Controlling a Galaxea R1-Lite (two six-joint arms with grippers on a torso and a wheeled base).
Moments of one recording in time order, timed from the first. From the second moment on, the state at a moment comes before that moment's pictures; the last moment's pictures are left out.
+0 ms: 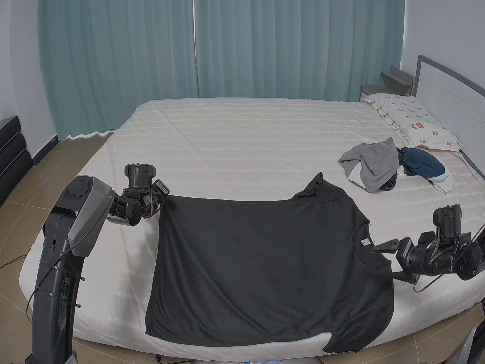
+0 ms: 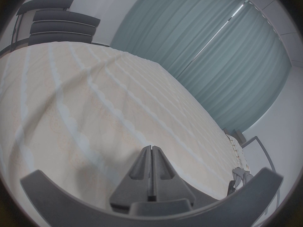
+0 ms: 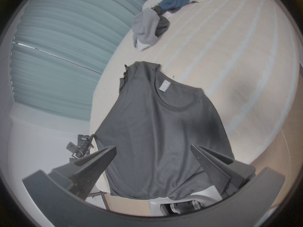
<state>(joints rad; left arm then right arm) -0.08 2.69 -1.82 -0.41 0.11 -0.81 0.00 1.79 -0.41 -0.65 0.35 0.79</state>
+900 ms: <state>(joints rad) -0.05 2.64 -1.72 -0.40 0.00 -1.04 0.22 2.19 -1.28 -0.35 0.18 0.80</state>
